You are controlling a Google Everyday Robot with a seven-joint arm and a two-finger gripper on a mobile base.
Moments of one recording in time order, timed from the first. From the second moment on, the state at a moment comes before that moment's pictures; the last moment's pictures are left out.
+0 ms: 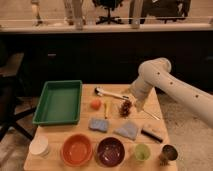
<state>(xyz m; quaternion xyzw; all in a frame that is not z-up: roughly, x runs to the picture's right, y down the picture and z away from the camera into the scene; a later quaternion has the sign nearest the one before) 0.138 0.065 0.763 -0.23 -0.21 -0.29 0.91</state>
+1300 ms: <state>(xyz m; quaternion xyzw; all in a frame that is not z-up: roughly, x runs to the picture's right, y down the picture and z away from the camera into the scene) 0.059 0.083 0.846 -0.22 -0.24 -0.24 0.91</state>
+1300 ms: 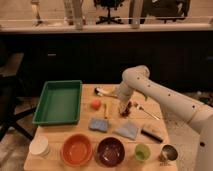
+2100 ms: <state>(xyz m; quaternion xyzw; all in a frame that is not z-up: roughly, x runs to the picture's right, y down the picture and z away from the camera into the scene) 0.048 0.100 0.895 -0.23 -0.27 -0.20 0.91</state>
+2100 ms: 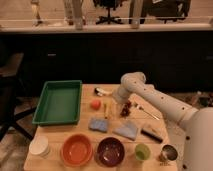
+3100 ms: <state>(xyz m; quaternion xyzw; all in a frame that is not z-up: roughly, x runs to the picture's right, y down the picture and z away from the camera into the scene) 0.025 0.109 0.917 -0.27 -0.29 -0.22 0.89</state>
